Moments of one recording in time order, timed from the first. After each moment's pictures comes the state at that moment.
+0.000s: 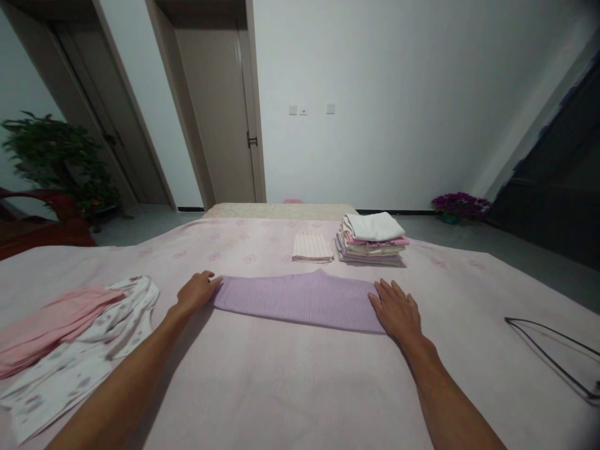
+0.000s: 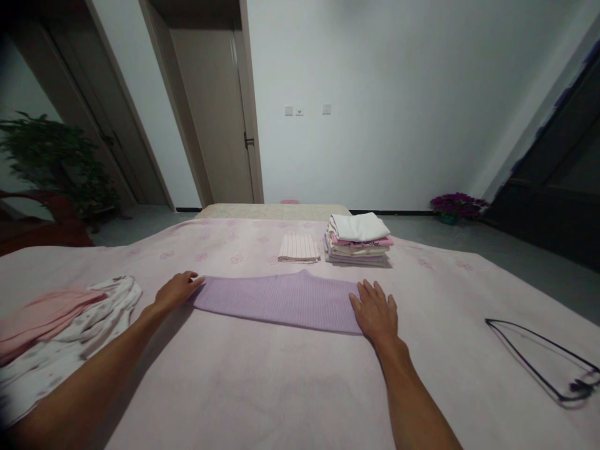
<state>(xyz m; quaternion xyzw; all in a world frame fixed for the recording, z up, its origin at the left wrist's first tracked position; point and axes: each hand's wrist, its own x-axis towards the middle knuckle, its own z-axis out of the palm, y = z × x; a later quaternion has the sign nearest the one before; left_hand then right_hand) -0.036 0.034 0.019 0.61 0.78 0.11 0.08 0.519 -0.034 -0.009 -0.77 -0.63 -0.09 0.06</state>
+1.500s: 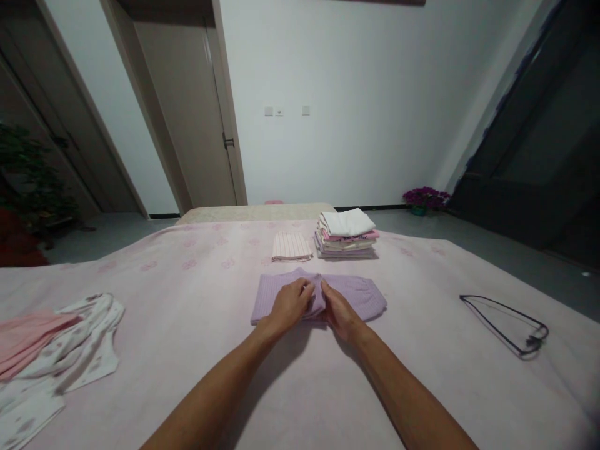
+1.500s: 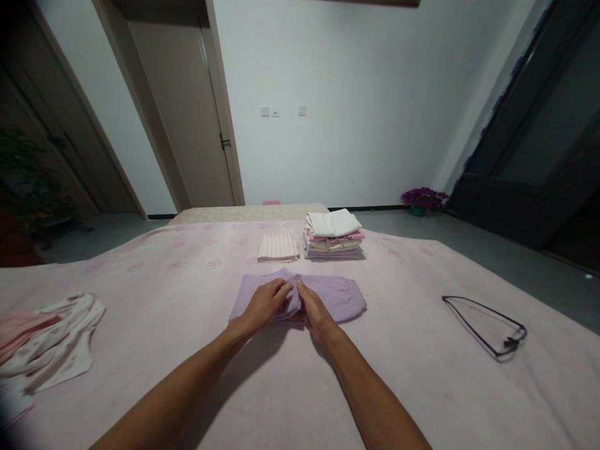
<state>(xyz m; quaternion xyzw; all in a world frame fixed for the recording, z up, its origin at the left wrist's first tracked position) 0.265 -0.034 0.063 0.75 0.47 0.33 0.32 0.410 -0.065 0.041 -0.41 -0.41 0.64 0.50</state>
